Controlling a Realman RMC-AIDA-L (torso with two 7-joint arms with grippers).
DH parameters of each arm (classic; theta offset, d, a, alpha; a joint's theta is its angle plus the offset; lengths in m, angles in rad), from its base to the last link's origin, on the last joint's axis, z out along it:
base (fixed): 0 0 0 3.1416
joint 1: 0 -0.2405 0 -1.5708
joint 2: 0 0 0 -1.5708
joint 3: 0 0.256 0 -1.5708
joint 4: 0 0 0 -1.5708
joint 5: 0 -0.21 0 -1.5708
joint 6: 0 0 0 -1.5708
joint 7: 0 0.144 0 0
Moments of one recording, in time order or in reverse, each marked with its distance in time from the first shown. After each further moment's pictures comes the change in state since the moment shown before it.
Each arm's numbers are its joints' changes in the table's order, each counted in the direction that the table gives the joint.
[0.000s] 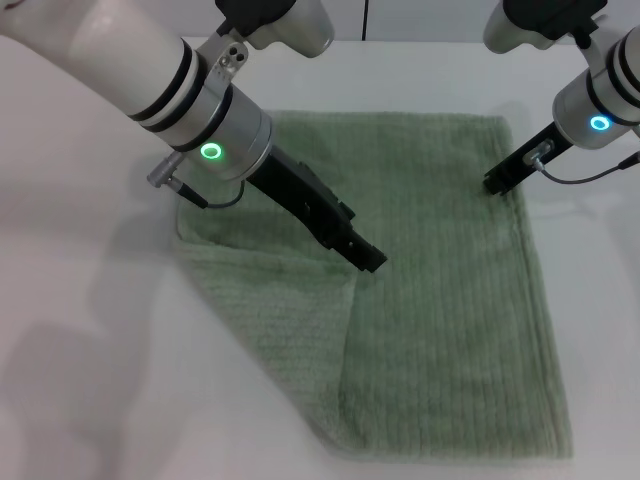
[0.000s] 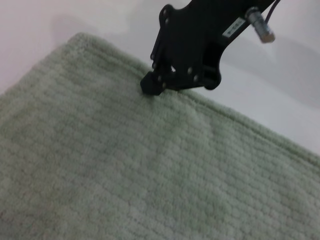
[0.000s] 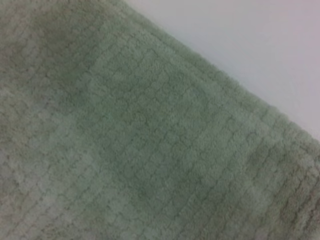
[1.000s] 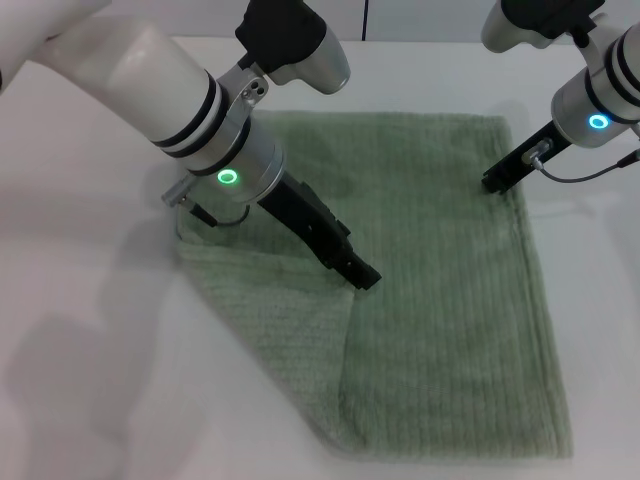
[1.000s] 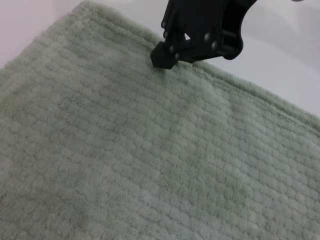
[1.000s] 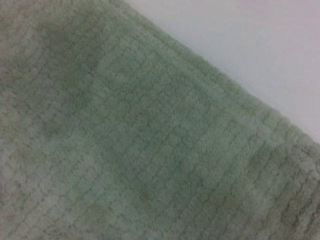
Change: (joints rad) left arm 0.020 0.005 0.107 -0.082 0.014 0.106 -0.006; right arm -0.004 0.000 0.000 0.002 0.000 0.000 -0.007
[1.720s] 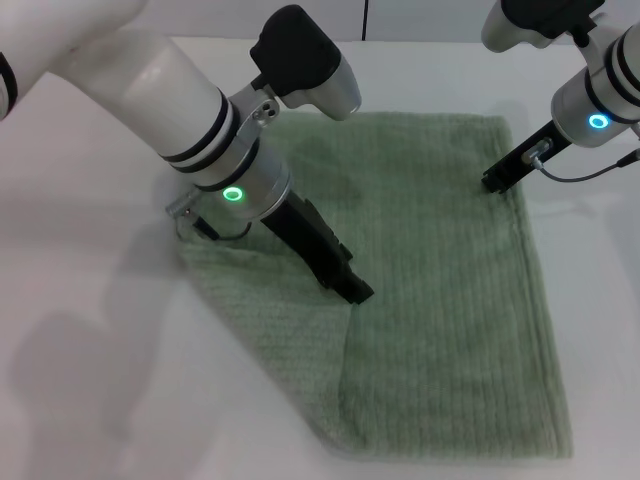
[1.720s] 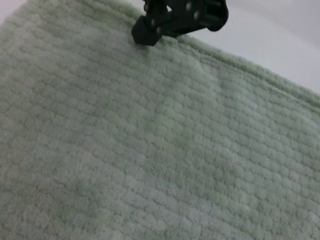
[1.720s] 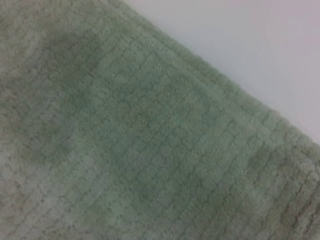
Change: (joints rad) left arm 0.002 0.003 0.081 -0.015 0.016 0.019 0.005; right arm 0.000 0.000 0.001 0.000 0.000 0.002 -0.001
